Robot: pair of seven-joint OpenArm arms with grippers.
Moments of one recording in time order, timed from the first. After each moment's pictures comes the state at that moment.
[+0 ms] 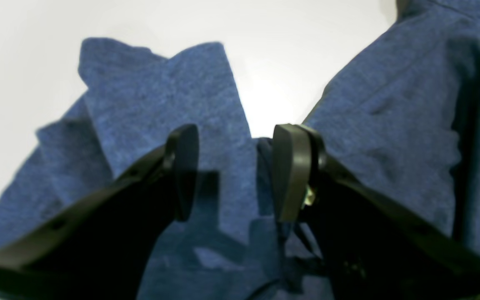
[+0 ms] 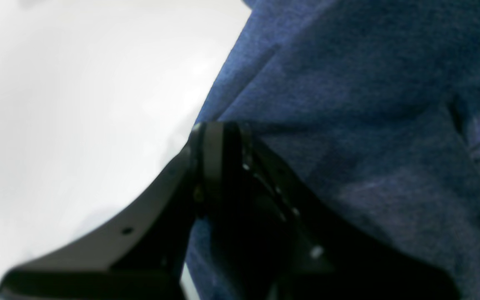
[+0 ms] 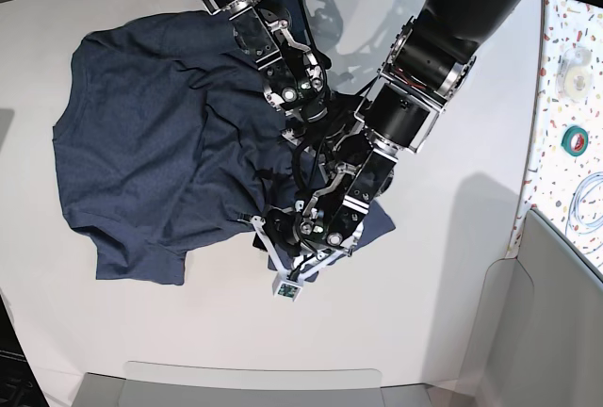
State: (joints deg) left arm -38.3 2.0 30.6 55.4 -23.5 5.1 45.1; right arm 3.9 -8.8 -28.9 75.0 8.7 -4.3 -34.7
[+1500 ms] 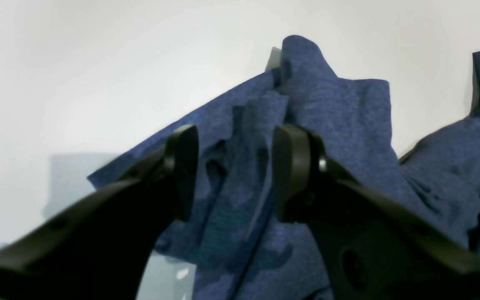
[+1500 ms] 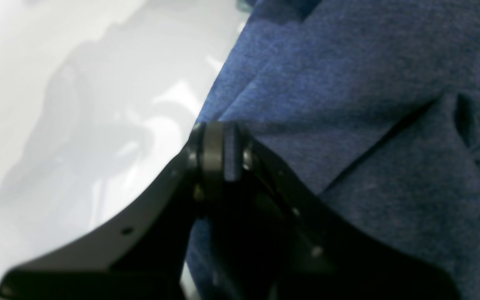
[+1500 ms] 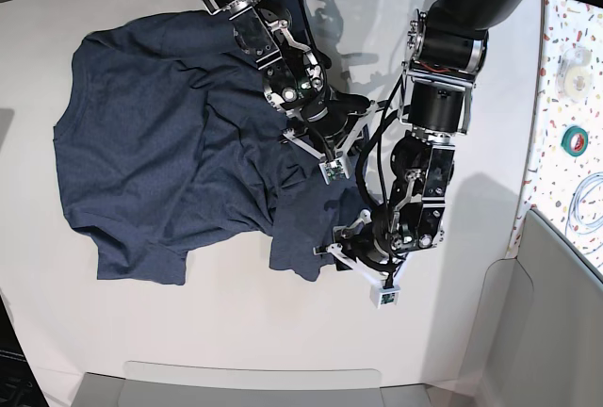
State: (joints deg) left arm -32.7 -1.0 8.1 62.2 -23.2 5.5 51.5; right arm 3.9 -8.8 -28.9 75.0 9.0 -4.1 -34.7
